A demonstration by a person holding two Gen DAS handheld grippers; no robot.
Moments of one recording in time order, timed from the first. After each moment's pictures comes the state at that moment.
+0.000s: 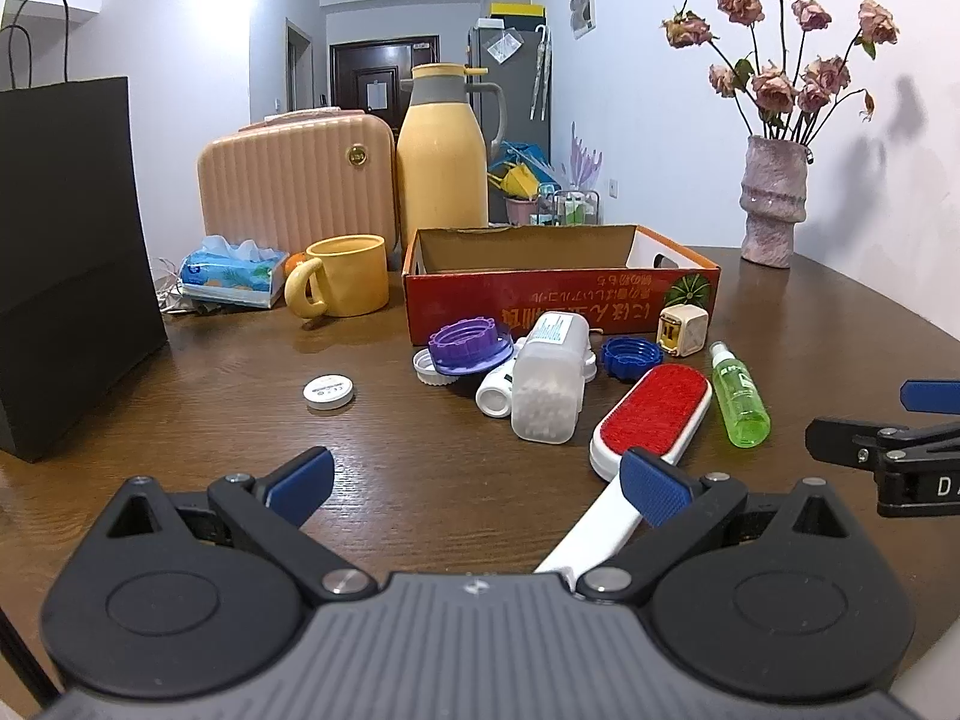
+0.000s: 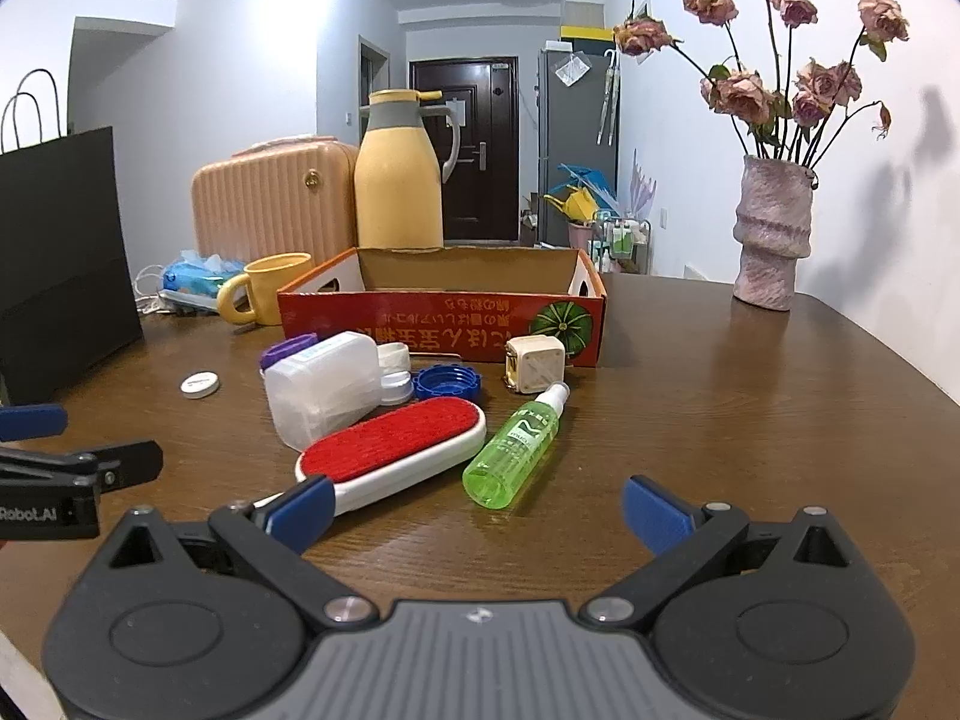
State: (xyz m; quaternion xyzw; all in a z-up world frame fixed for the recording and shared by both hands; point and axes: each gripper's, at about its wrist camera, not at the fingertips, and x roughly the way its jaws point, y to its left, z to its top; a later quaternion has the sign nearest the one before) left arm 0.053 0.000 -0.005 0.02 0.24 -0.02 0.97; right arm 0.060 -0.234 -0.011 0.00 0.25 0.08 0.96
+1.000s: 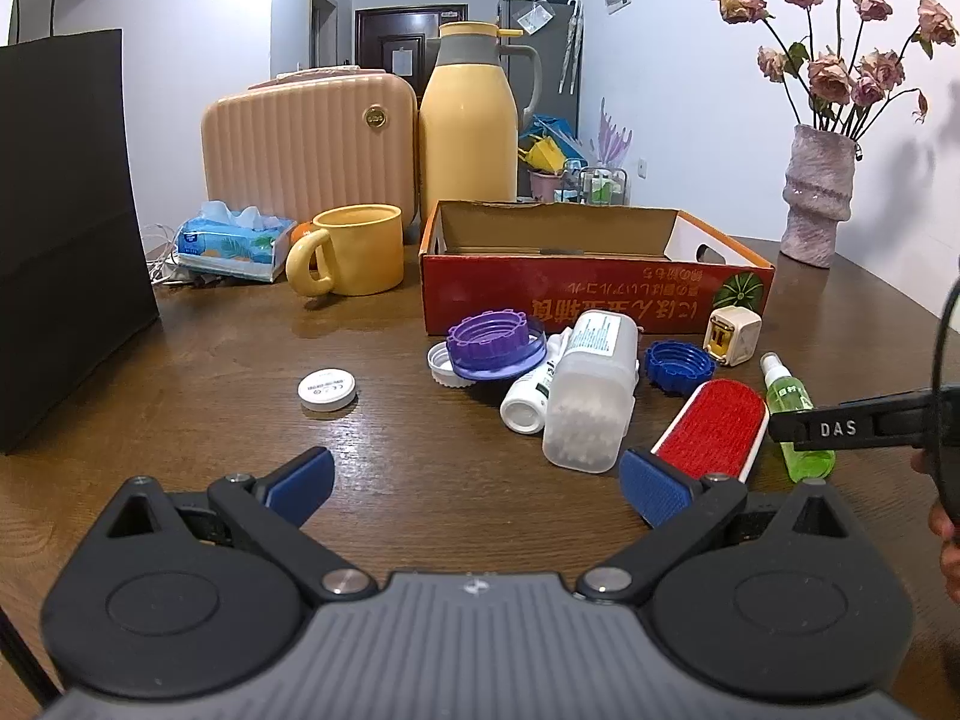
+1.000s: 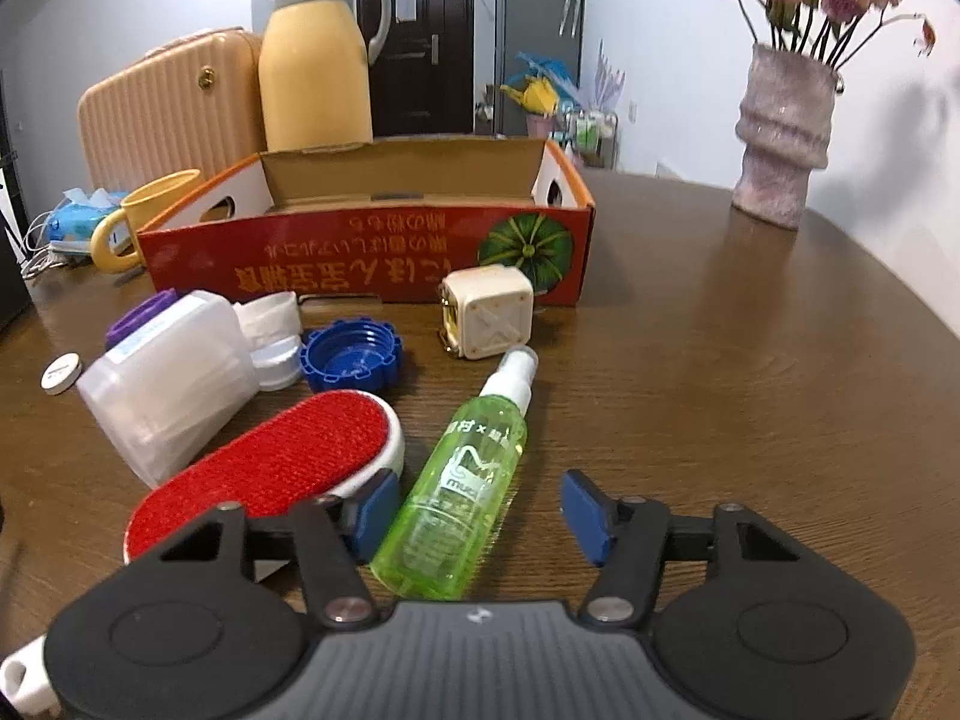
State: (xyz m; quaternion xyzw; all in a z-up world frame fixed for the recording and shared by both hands) left arm 0.108 0.007 -0.014 0.00 0.27 0.00 0.96; right arm 0.197 -0.232 -0.048 0.00 0.37 0.03 0.93
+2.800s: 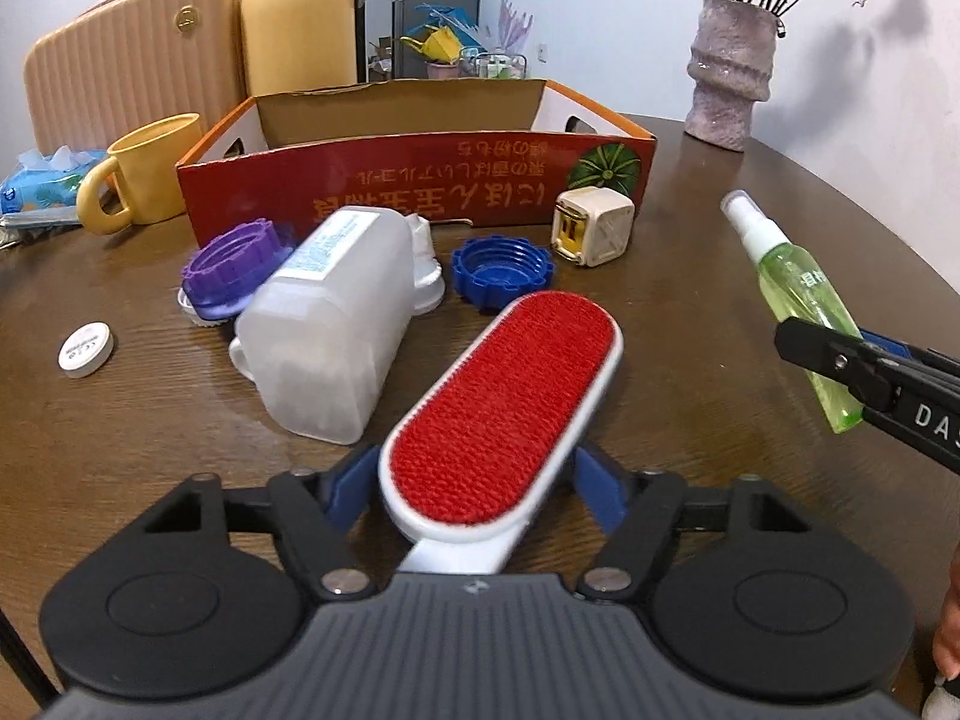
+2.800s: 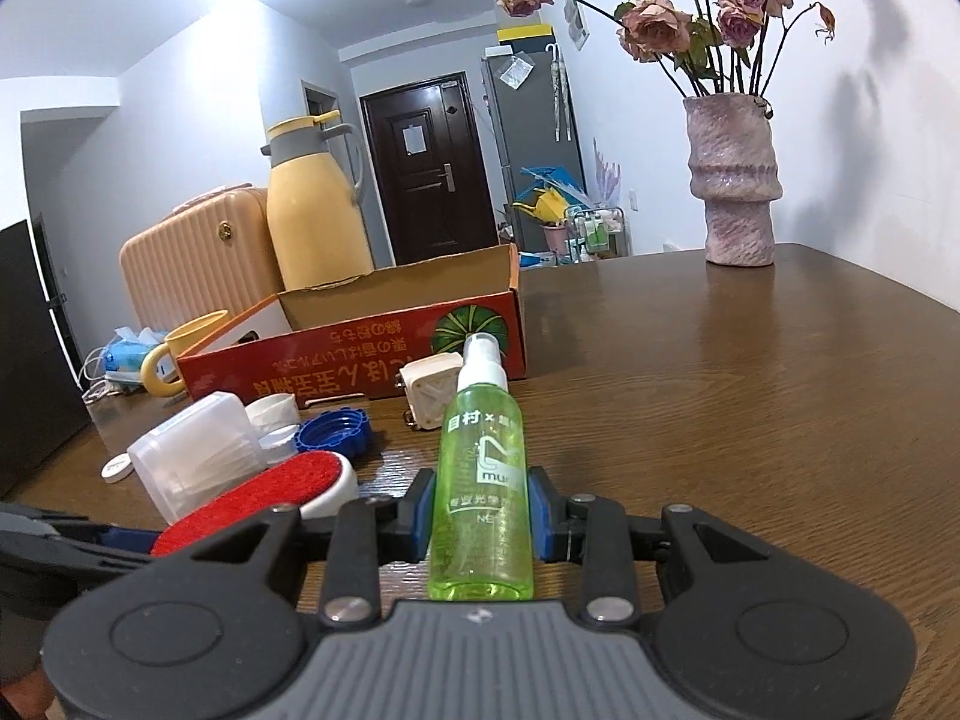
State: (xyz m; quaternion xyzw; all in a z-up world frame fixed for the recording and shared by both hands) left arm 0.172 -0.088 -0.050 0.02 0.38 -0.09 0.92; right arm 0.137 -0.307 -0.054 0.09 0.23 0.07 0.97
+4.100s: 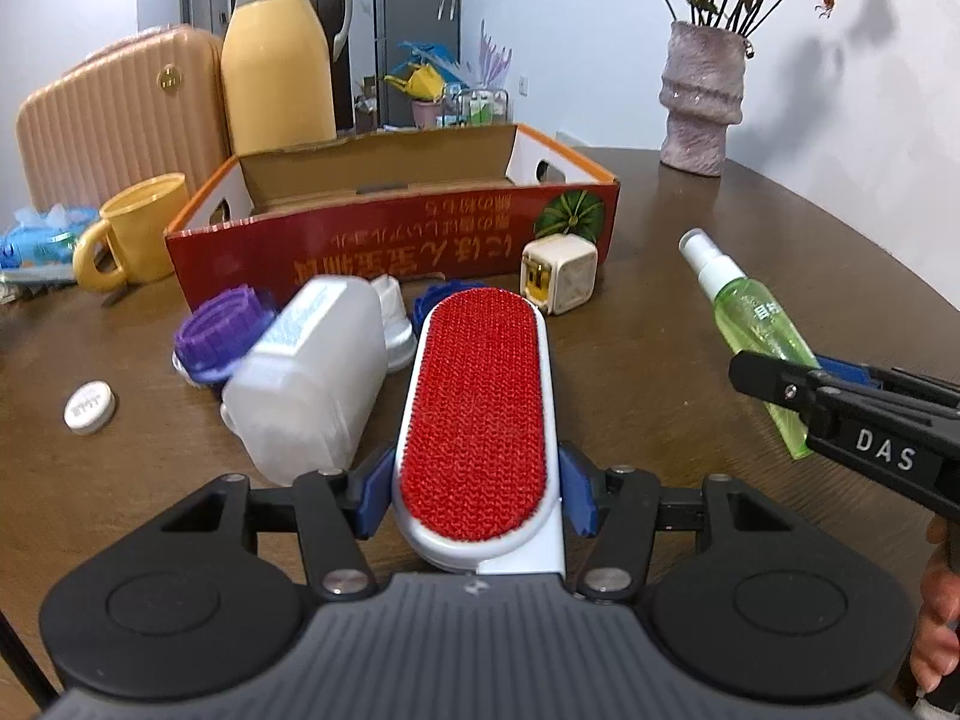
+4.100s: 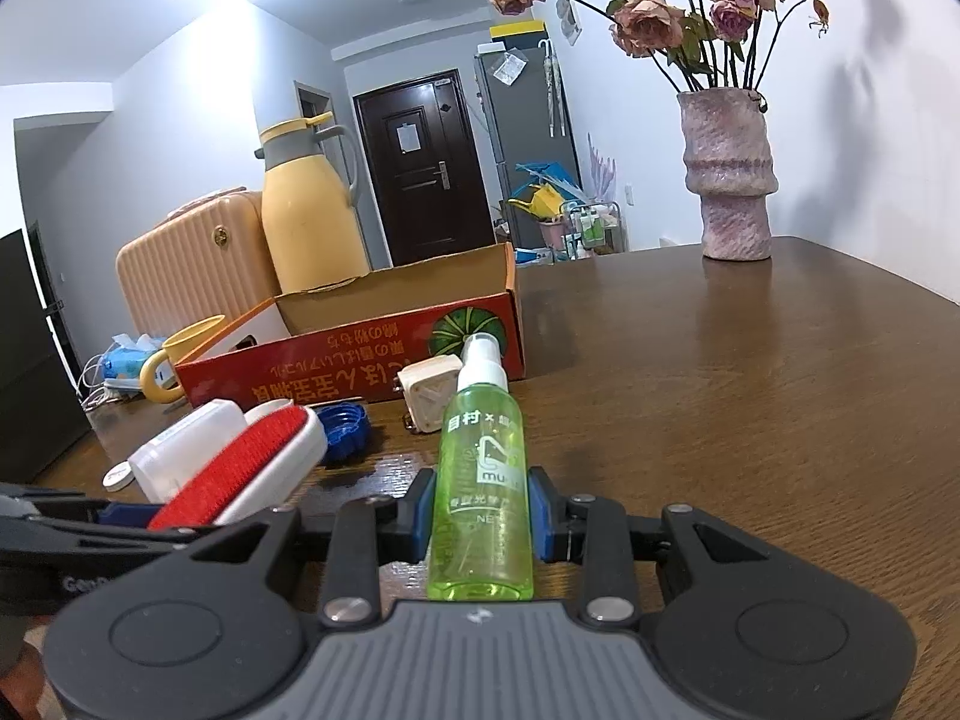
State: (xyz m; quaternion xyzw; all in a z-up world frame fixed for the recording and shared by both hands) left arm 0.163 -0.102 -0.029 0.04 0.34 -0.10 0.94; right arm 0.140 -0.305 -0.051 0.10 0.24 0.07 0.96
